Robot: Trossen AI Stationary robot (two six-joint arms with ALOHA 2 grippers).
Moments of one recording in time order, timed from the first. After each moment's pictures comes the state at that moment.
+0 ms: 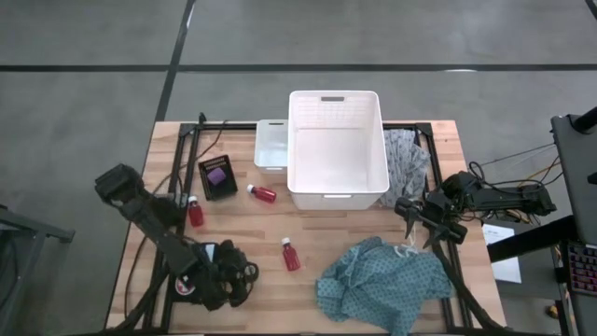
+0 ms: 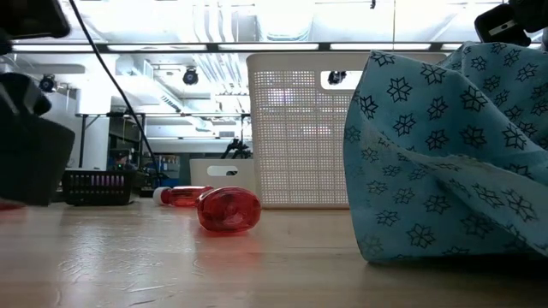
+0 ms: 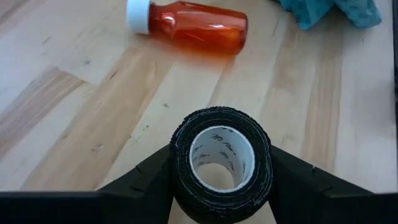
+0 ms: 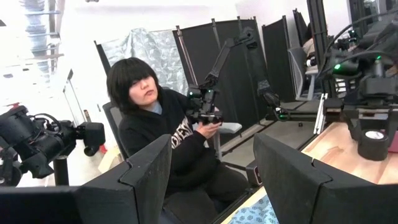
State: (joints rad) left arm -0.84 1.59 0.79 -0.31 -0.57 -1.18; right arm 0.01 0.17 0.08 0.40 -0.86 0.54
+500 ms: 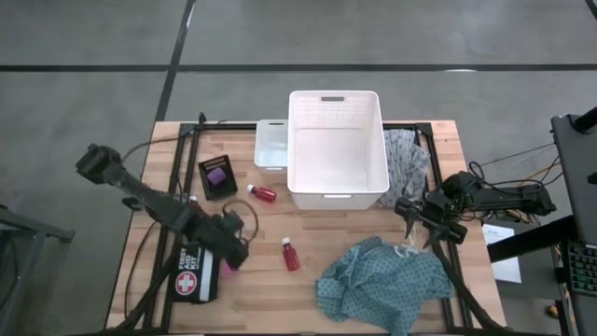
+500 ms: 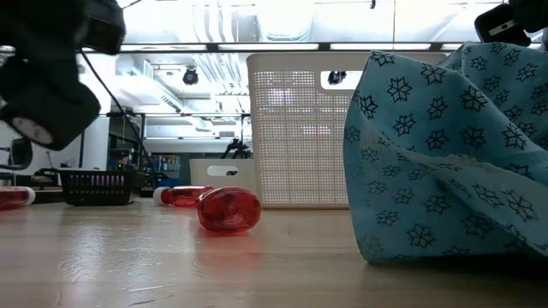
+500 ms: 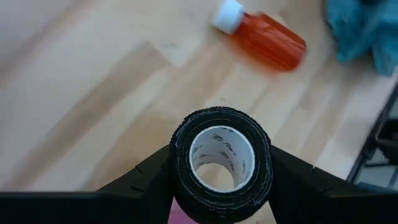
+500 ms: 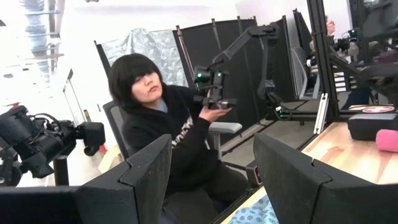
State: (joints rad) left arm -0.51 1.24 0.79 -0.67 -0.18 -1.26; right arm 0.01 0.17 0.08 0.40 -0.86 0.54
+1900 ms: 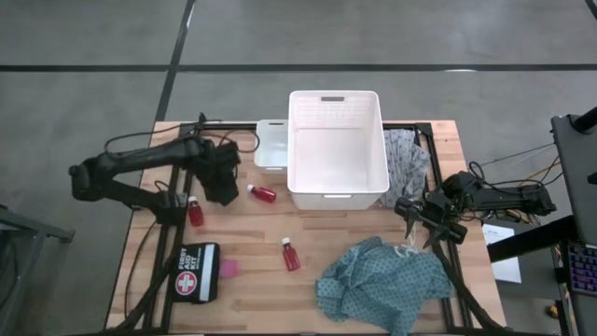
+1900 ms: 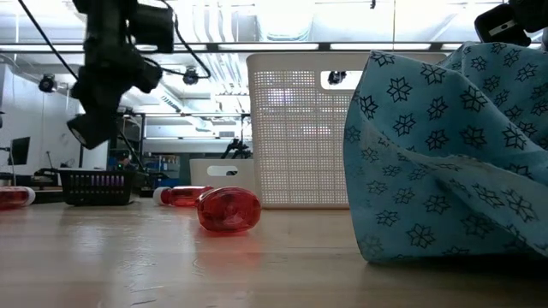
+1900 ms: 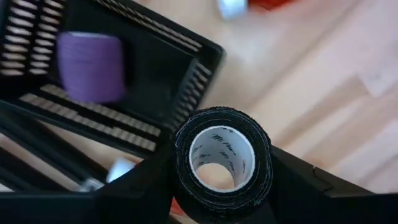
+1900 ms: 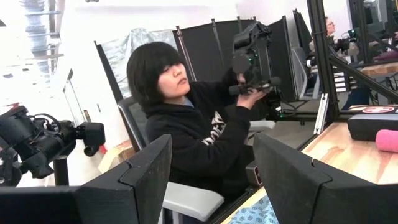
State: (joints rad) left arm 0.38 1.23 0.96 -1.27 0.04 -0.42; right arm 0.01 0.17 0.08 0.40 -0.86 0.54
